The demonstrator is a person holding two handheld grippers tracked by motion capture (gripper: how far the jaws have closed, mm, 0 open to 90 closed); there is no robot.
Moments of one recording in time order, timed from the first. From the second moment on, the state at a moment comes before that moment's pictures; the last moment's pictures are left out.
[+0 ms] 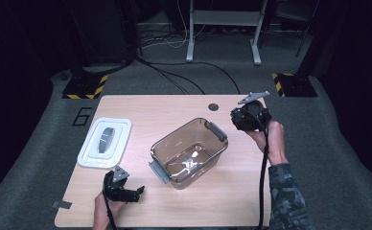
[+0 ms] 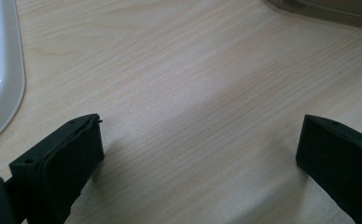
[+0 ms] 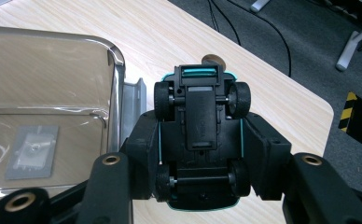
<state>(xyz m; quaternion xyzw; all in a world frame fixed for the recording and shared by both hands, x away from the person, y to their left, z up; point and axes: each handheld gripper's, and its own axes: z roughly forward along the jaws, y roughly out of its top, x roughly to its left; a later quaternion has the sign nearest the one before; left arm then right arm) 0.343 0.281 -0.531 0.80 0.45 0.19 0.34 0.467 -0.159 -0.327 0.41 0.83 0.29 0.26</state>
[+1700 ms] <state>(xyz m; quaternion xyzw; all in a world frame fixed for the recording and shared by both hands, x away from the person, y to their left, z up) 0.343 0.281 -0.531 0.80 0.45 0.19 0.34 0.478 -0.074 -0.314 0.33 0.88 0.27 0.20</state>
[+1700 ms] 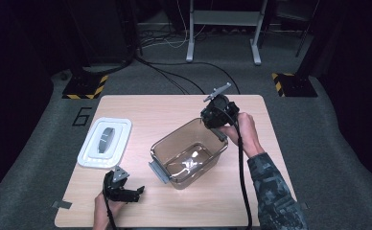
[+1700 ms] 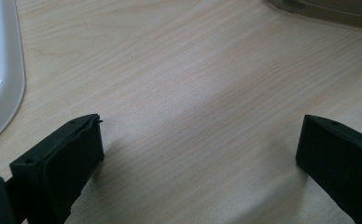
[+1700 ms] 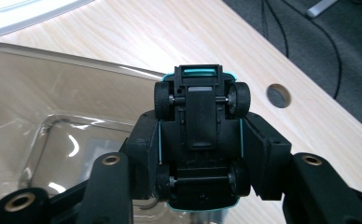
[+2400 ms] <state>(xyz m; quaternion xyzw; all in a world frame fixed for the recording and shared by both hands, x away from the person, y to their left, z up) 0.343 0.281 -0.531 0.81 0.45 0.19 0.34 0.476 -0.047 -0.328 0.32 0.90 0.26 0.14</state>
